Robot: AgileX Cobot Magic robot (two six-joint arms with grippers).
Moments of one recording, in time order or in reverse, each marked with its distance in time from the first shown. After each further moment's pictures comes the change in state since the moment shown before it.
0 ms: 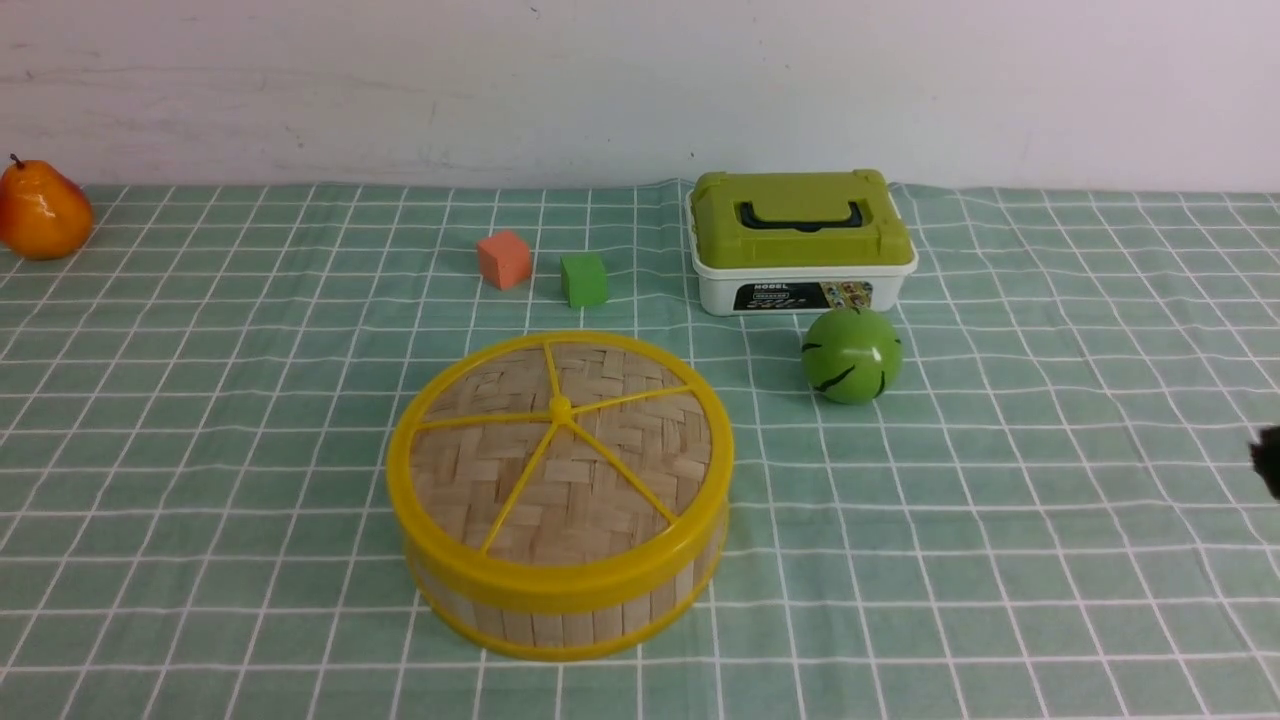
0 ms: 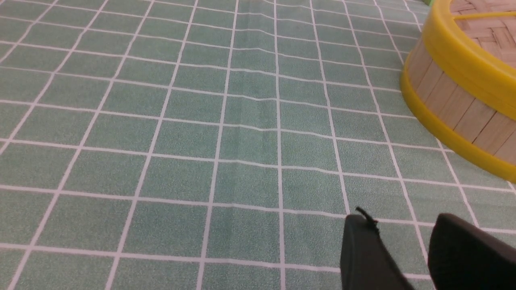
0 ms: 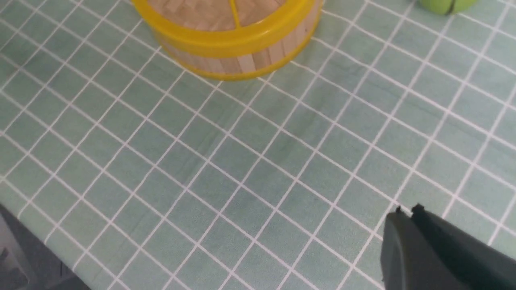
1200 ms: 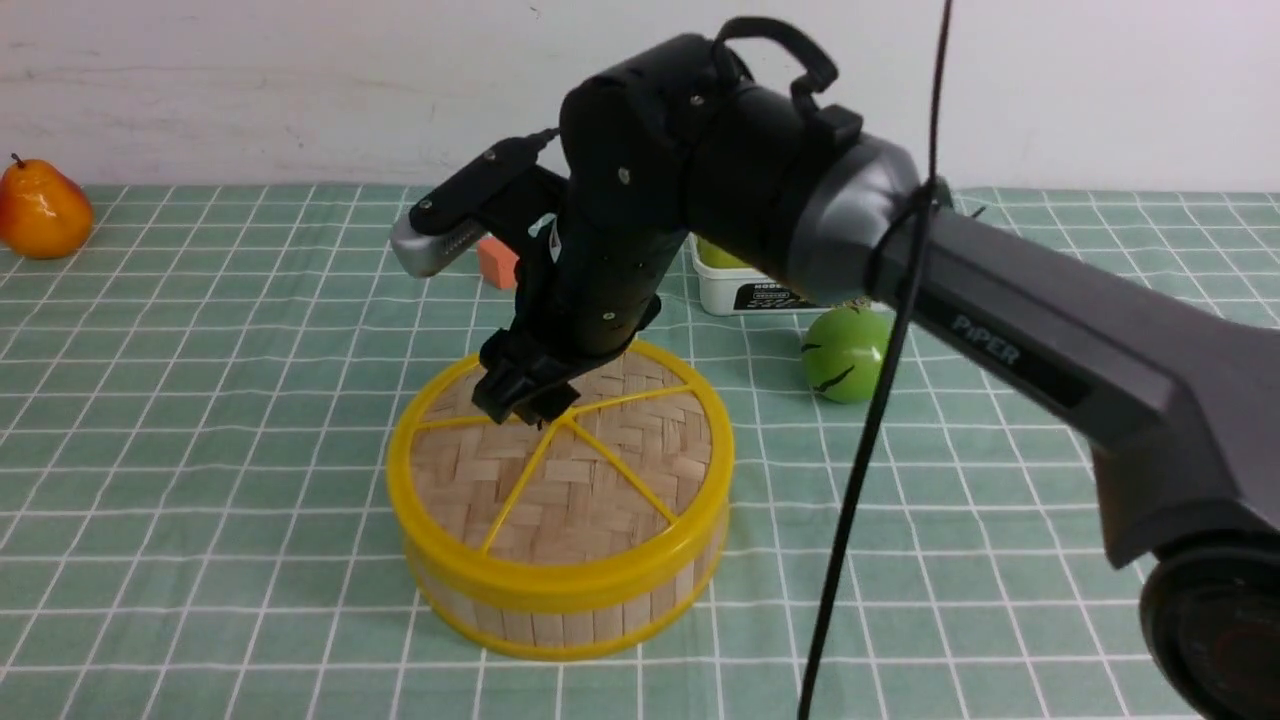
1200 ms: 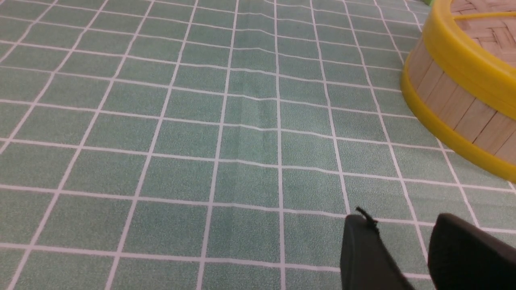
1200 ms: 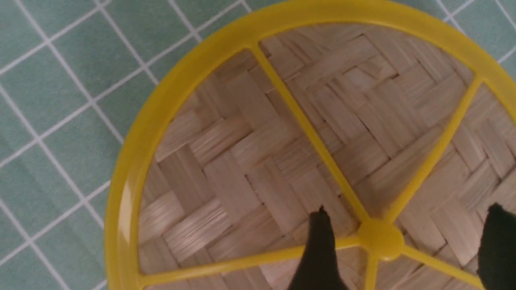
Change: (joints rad) right arm 0.720 1.210 -1.034 -0.545 -0.157 0.479; left arm 0.000 0.000 0.000 0.000 0.000 0.000
